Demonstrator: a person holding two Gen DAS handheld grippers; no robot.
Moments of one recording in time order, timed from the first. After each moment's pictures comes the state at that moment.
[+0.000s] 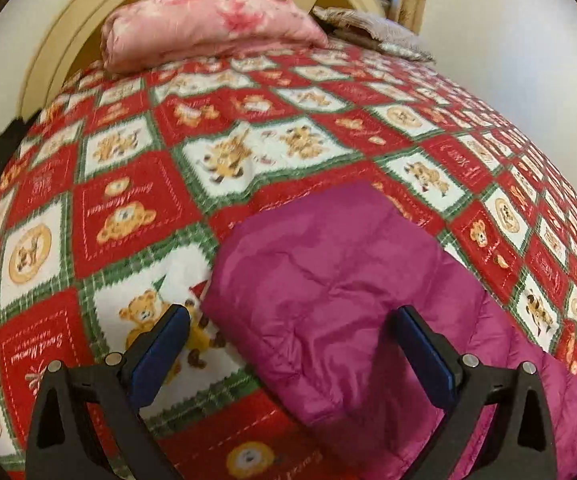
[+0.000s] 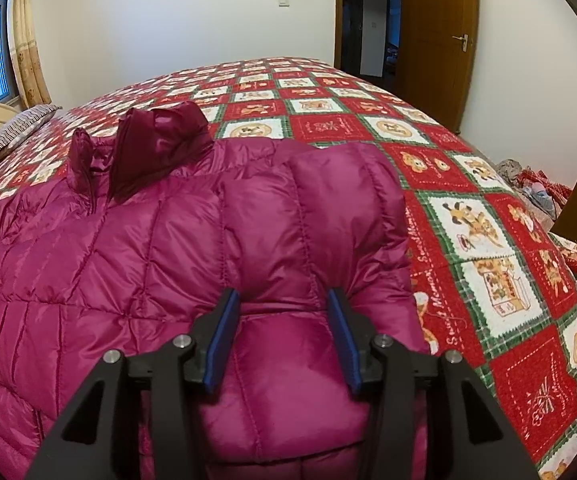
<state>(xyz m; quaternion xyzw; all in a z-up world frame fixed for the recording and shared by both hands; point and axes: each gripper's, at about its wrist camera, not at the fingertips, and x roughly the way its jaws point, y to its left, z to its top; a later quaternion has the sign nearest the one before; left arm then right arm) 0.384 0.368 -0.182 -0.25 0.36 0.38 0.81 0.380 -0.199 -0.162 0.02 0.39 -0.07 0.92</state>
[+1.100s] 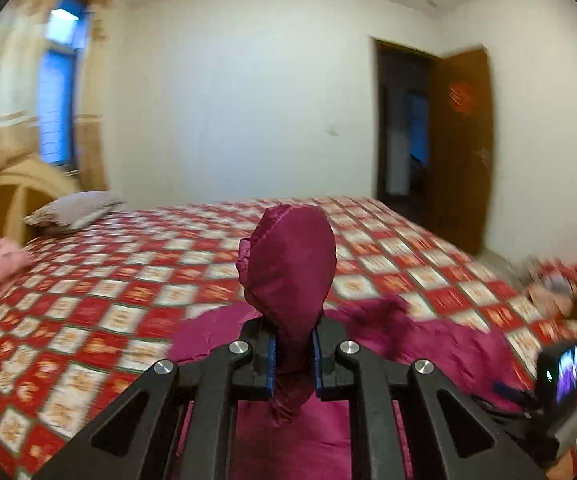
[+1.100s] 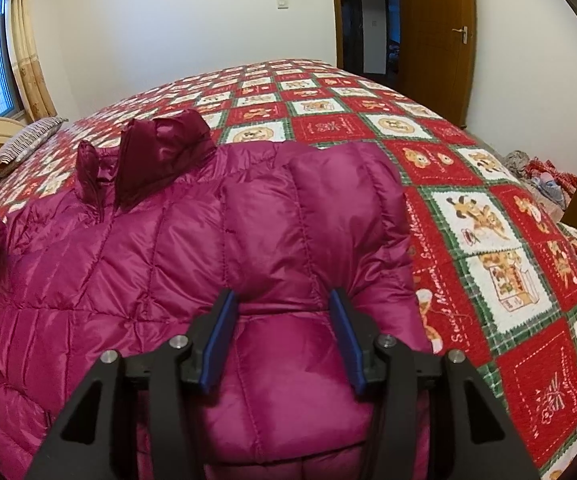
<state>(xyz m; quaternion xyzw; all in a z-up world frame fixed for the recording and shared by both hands) 0.349 0.009 -0.022 0.02 0.18 -0.07 0.98 0.378 -0.206 -0.162 0.05 0.39 -0.05 0.92</state>
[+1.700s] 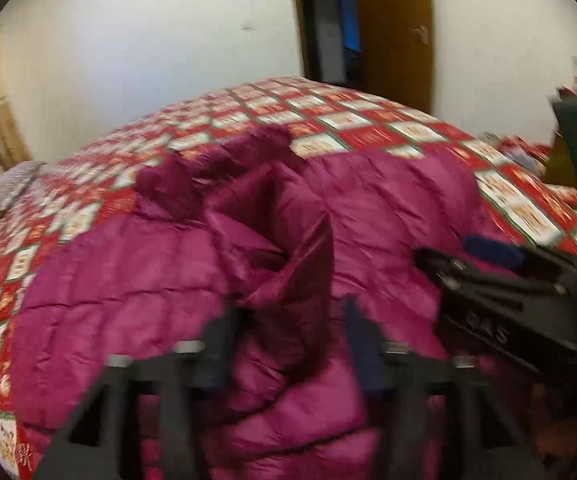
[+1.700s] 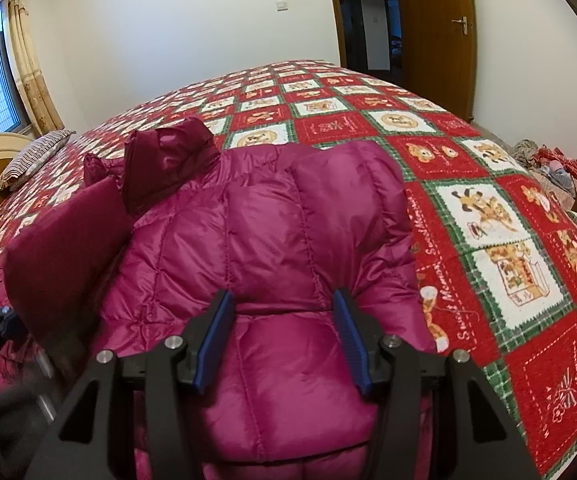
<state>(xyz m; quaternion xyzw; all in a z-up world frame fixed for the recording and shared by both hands) 0.365 -0.109 -0.152 0.11 0.35 -0.17 0.92 0.376 -0.213 -0.162 0.08 0.38 -0.03 0.92</state>
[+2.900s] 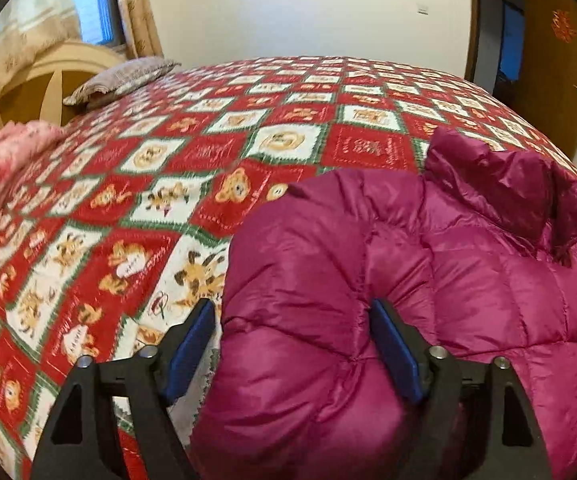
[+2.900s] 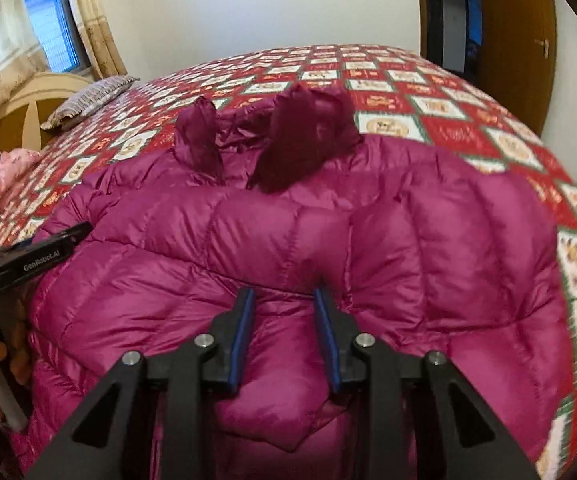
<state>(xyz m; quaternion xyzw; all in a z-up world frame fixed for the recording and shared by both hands) 0.445 0.089 -0.174 -0.02 0.40 0.08 0.91 0.398 -0.137 -0.160 0.03 0.42 0.09 0.90</state>
